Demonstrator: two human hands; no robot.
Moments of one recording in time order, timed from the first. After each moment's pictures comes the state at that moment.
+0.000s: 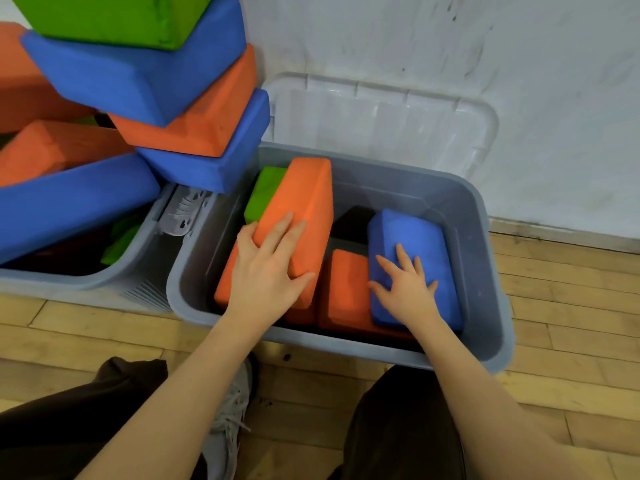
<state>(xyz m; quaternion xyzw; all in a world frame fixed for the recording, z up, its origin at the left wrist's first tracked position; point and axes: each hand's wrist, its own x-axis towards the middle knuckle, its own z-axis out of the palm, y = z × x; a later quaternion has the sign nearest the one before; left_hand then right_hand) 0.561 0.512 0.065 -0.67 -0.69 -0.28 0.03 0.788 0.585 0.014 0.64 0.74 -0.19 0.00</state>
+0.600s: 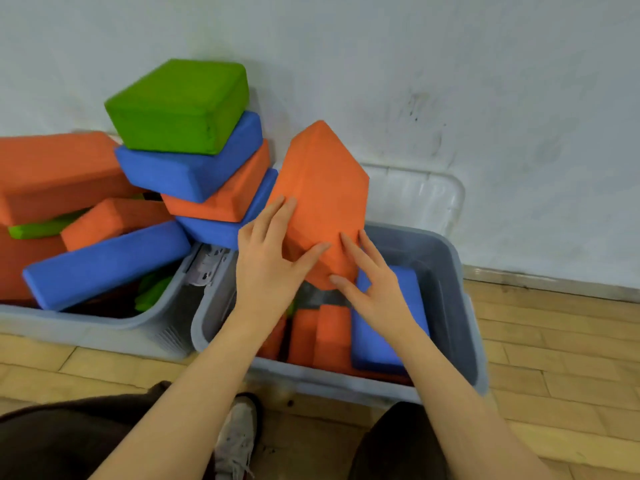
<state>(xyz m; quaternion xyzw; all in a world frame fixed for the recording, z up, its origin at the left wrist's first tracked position) 0.581 0.514 0.183 -0.58 -0.65 -0.49 0.02 0.743 0.560 0.136 0.37 0.77 -0.33 -0.41</state>
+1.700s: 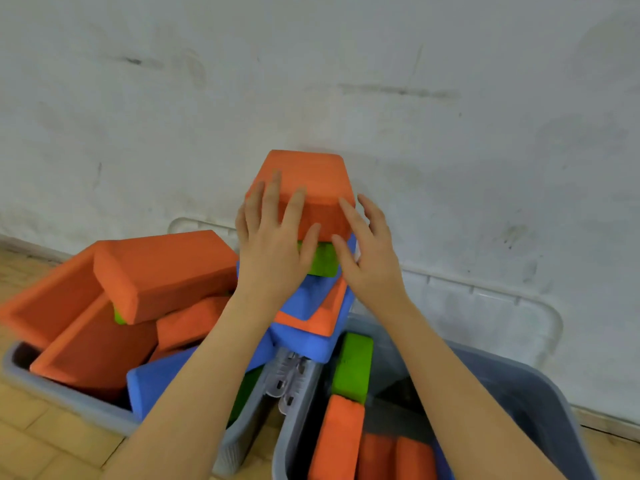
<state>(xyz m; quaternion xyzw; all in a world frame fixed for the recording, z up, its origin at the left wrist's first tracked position) 0.385 0.584 0.300 -0.55 -0.68 -0.38 0.30 0.516 0.657 0.286 0.26 0.82 -0.12 -0.50</state>
